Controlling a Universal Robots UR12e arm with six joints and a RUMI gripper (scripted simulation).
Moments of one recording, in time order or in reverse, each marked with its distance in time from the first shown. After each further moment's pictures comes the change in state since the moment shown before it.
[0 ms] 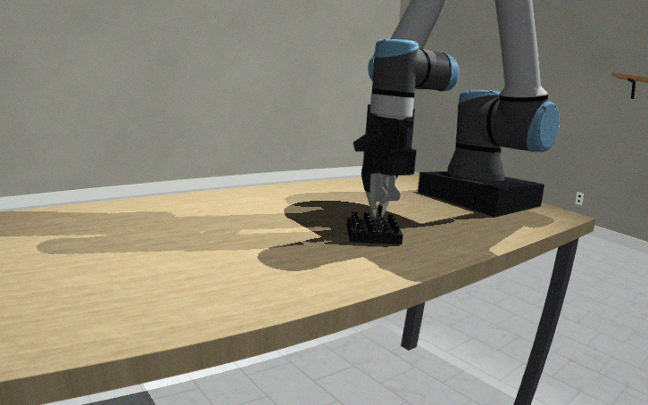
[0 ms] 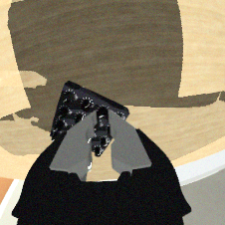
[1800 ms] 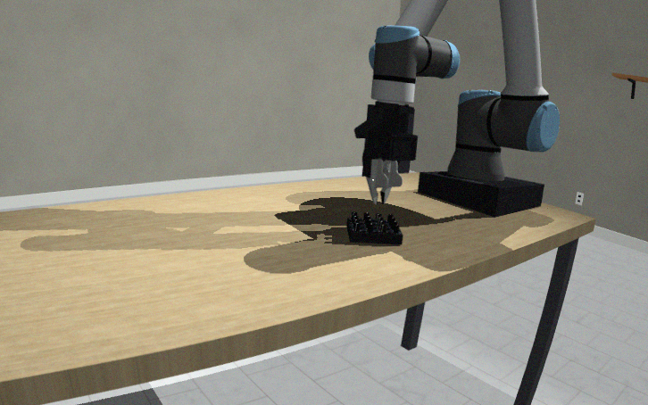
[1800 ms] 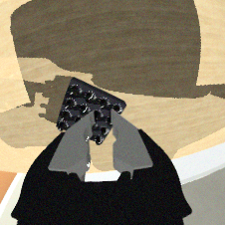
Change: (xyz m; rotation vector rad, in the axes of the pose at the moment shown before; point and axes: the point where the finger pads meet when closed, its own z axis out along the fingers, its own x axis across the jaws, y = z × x) arm 0.000 0.000 -0.031 0.000 0.000 -0.002
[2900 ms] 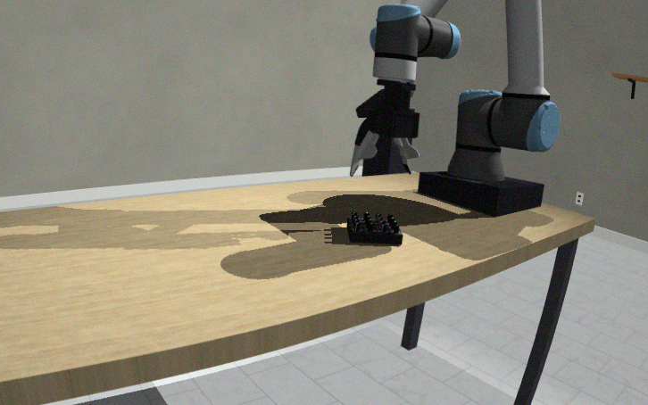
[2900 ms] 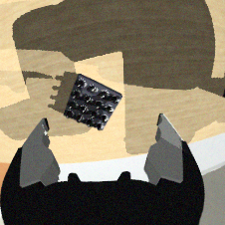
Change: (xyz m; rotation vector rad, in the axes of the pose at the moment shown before) arm 0.000 0.000 -0.048 0.000 0.000 0.000
